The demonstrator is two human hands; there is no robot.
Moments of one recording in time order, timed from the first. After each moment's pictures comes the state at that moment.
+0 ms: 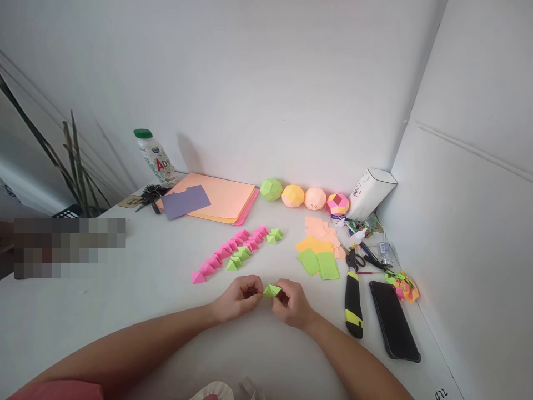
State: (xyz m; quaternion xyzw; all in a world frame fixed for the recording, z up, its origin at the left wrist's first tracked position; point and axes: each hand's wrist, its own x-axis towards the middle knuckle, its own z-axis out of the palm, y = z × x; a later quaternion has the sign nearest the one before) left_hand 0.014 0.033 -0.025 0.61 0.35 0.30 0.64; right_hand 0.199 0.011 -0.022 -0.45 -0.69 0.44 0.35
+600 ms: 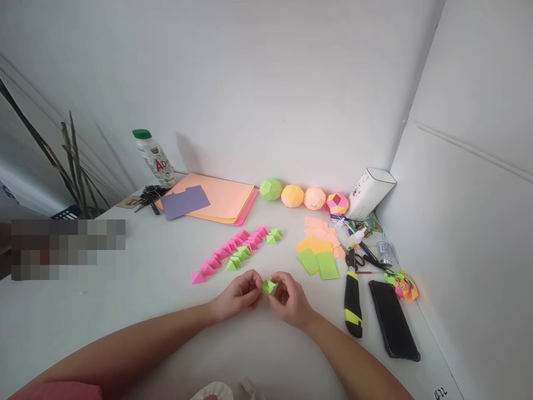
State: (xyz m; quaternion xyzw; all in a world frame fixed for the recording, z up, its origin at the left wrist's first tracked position) left_hand 0.014 0.035 -0.033 0.55 0.31 0.32 0.71; right_hand 0.200 0.010 -0.033 -0.45 -0.69 0.42 0.38
